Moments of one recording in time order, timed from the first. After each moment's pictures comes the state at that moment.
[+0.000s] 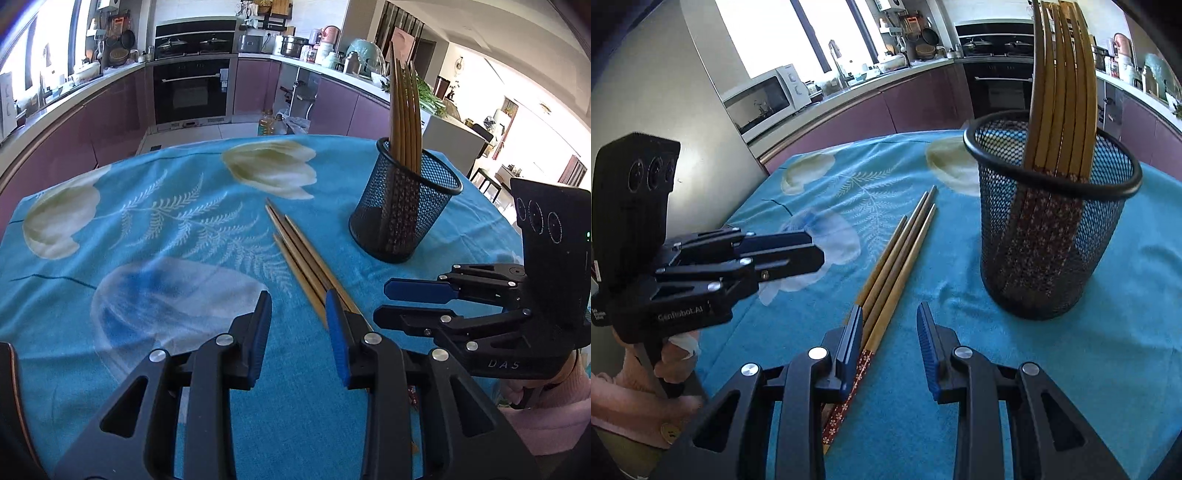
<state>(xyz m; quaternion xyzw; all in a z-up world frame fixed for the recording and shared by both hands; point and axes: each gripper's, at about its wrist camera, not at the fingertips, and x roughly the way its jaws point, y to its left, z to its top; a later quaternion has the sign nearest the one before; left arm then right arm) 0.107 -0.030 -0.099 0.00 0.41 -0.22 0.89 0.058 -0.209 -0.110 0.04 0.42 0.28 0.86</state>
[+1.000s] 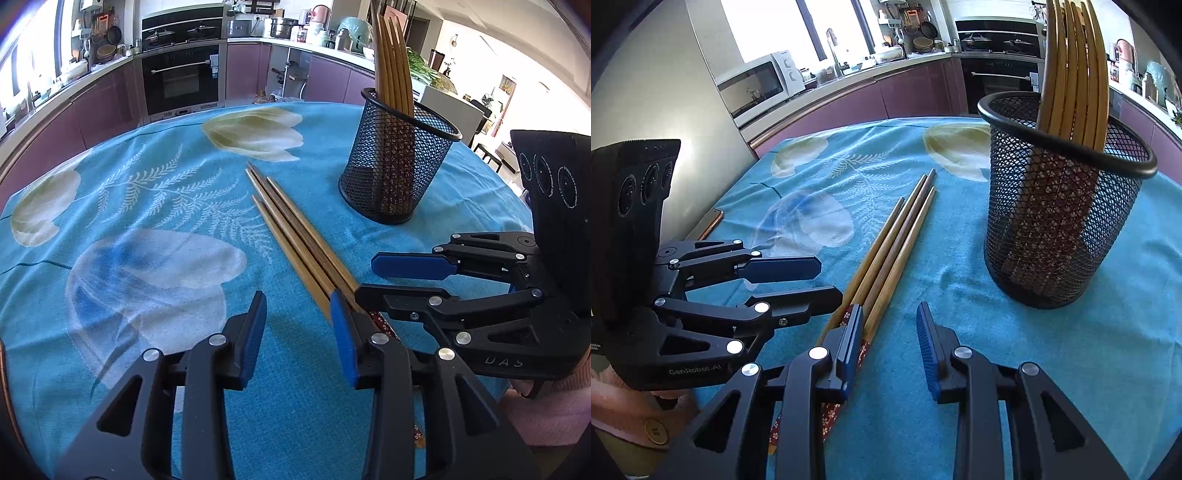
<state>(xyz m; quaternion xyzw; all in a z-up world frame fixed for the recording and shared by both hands) 0.102 -0.052 -0.126 0.03 0.43 -0.22 0.87 0.058 -0.200 -0.119 0.01 0.43 0.27 0.86</state>
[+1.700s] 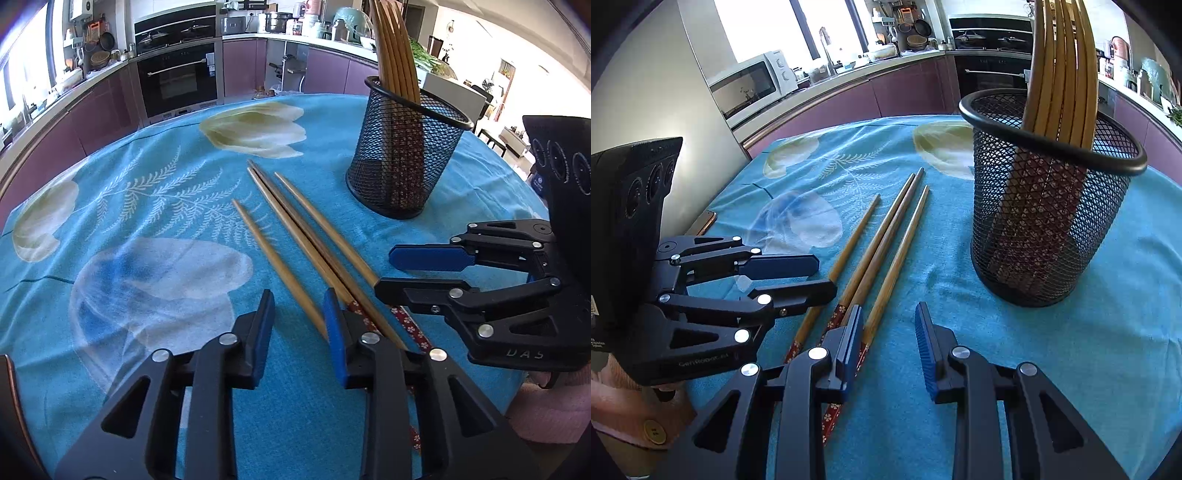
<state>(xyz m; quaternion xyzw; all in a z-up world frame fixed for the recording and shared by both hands) 0.114 -0.054 -0.133 0.07 0.44 -0.21 0.87 0.061 -0.205 -0.120 0.01 0.43 0.26 0.86</state>
